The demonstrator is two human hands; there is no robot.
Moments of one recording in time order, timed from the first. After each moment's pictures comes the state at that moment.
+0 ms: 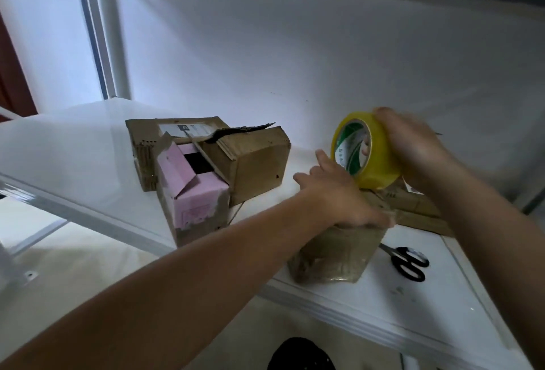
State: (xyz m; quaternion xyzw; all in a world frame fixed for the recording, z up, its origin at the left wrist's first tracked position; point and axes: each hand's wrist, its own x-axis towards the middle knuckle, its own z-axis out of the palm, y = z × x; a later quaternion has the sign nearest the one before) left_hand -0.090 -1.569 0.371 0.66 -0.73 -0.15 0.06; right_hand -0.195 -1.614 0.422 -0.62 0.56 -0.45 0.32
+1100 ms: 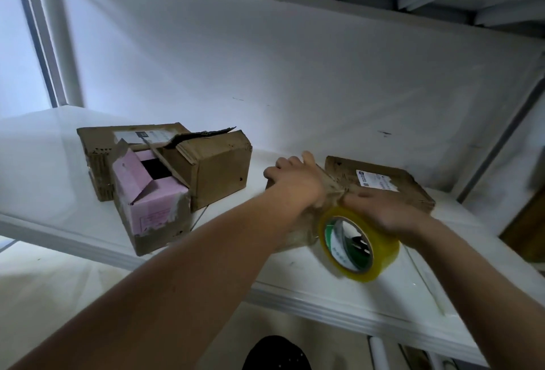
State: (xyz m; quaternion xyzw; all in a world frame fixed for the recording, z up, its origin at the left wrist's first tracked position) left_hand -0.124 -1.607 0.366 0.71 -0.70 -0.08 0.05; right_hand -0.262 -1.551 0.382 -0.72 0.63 -0.14 0.23
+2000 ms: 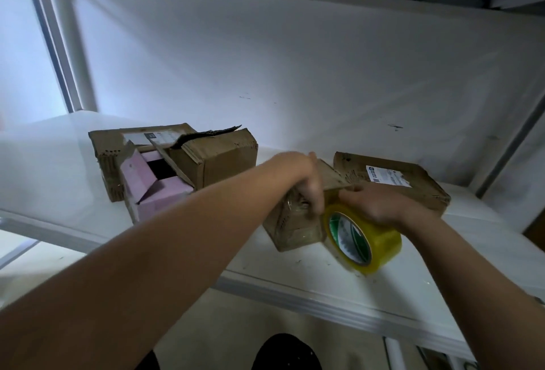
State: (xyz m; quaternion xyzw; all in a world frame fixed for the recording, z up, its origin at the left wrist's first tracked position) left_hand -0.106 -1.606 0.394 0.65 -0.73 -0.18 -0.09; right_hand -0.251 -1.572 0.377 -0.73 0.65 -0.06 0.19
